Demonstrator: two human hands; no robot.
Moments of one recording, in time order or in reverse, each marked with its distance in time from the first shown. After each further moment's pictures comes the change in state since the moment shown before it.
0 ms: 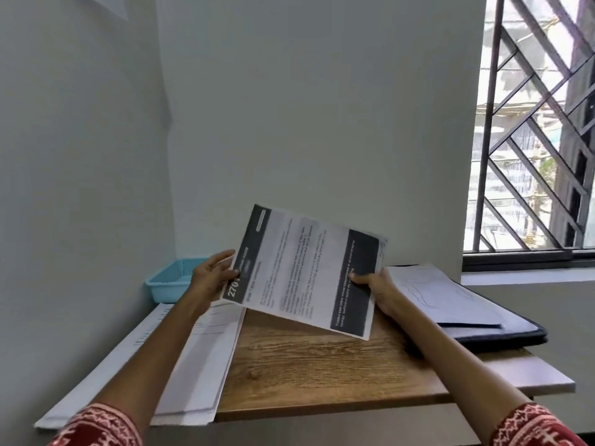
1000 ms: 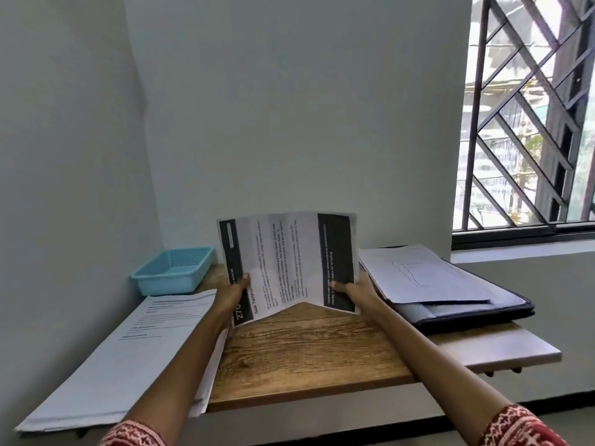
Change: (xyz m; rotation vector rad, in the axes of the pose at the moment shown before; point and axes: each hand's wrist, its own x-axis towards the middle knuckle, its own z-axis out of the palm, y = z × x) left_hand -0.022 -0.056 0.043 0.165 0.045 -0.079; right_hand -0.023 0.038 0.008 -0.192 -0.064 -0.012
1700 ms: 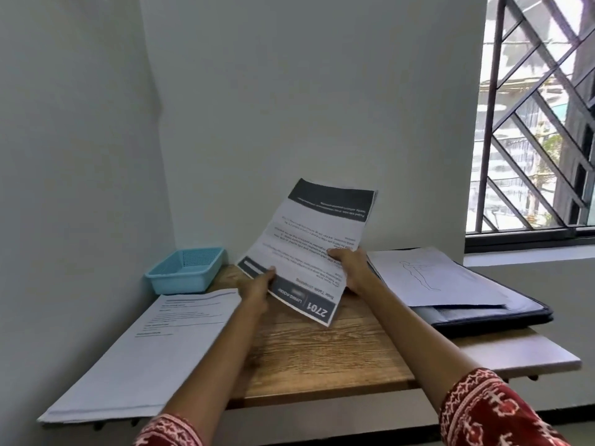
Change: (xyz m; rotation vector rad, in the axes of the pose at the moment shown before) left_hand 0.004 0.012 0.036 -0.306 0.124 -0.144; right_hand 0.035 -0.044 0.038 0.413 0.052 0.047
